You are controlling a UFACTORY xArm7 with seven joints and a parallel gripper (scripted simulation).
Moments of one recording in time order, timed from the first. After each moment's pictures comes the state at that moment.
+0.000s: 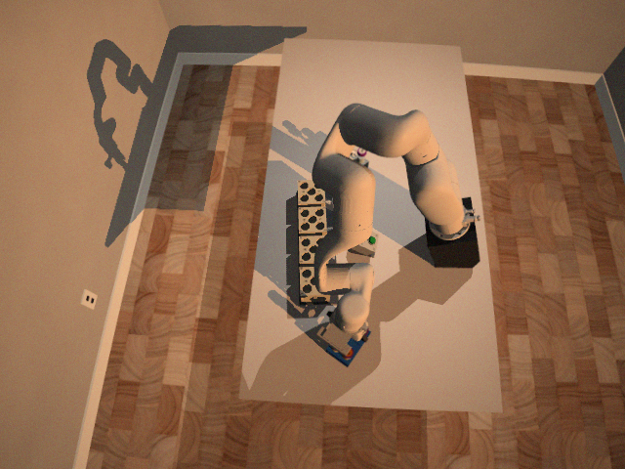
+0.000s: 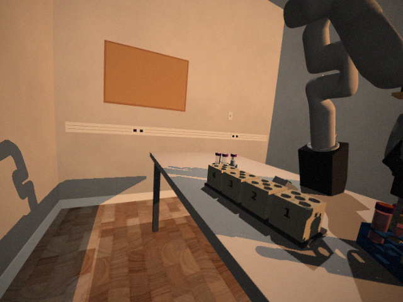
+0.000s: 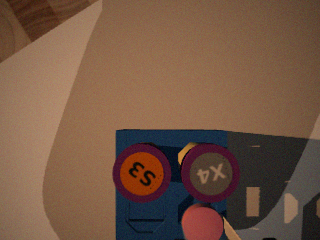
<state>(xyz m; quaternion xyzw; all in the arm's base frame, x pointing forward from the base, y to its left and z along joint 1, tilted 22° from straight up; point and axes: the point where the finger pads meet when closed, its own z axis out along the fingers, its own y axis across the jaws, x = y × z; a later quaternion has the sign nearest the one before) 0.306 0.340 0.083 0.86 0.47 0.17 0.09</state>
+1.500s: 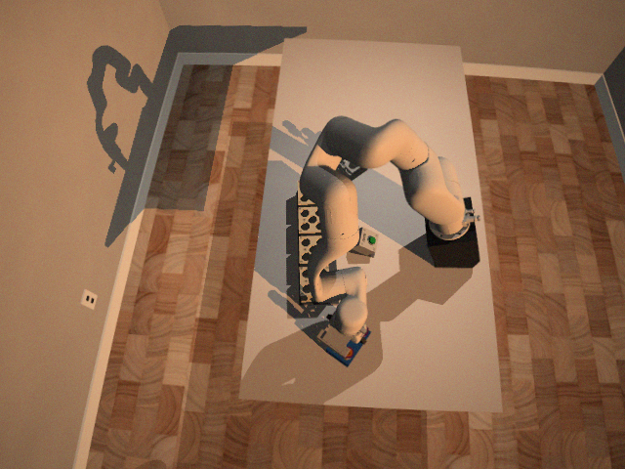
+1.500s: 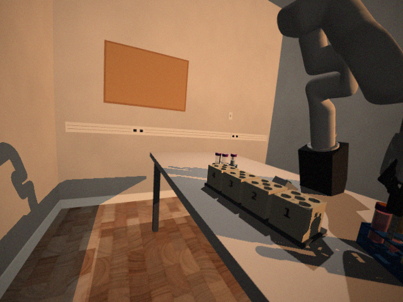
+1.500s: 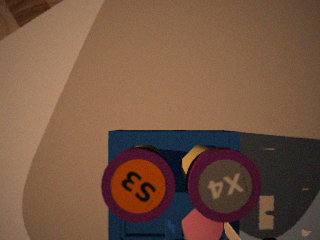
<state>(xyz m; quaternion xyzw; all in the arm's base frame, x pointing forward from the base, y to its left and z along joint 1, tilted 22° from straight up) 0.321 0.341 0.047 0.86 0.47 0.17 0.09</state>
